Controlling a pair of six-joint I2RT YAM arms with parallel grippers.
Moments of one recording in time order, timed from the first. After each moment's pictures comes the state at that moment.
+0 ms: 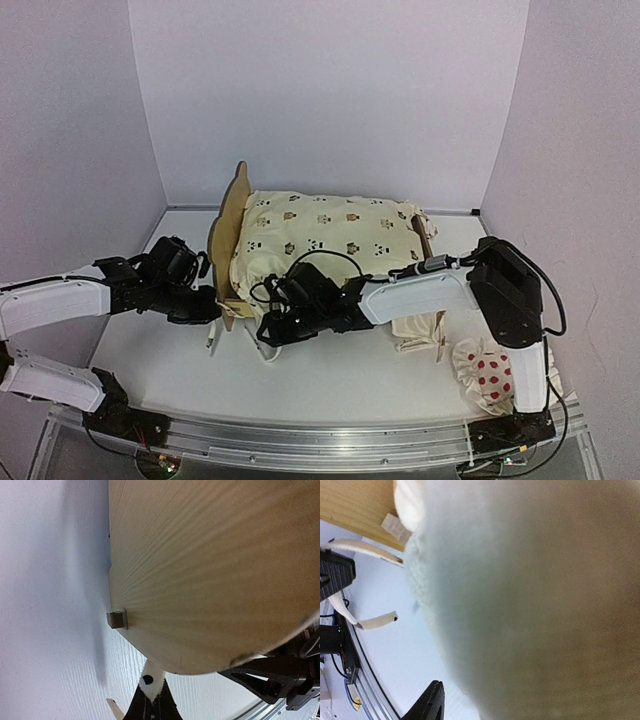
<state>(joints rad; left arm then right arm) -0.70 1.14 0.72 -0.50 0.03 -0.63 1.11 2.13 1.46 -0.12 -0.10 0.64</state>
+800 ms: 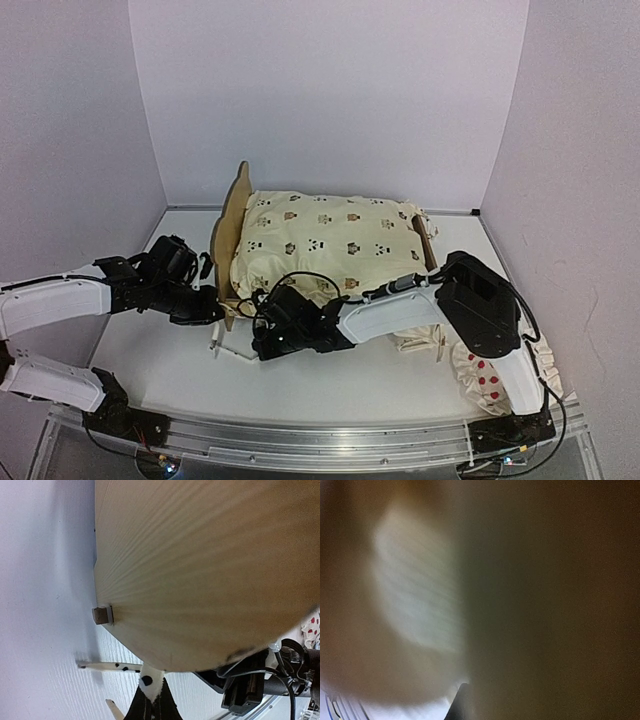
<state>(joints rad) -0.69 1.15 0.72 -0.49 0.10 -0.63 1.17 2.26 1.52 -0.04 0.01 0.66</state>
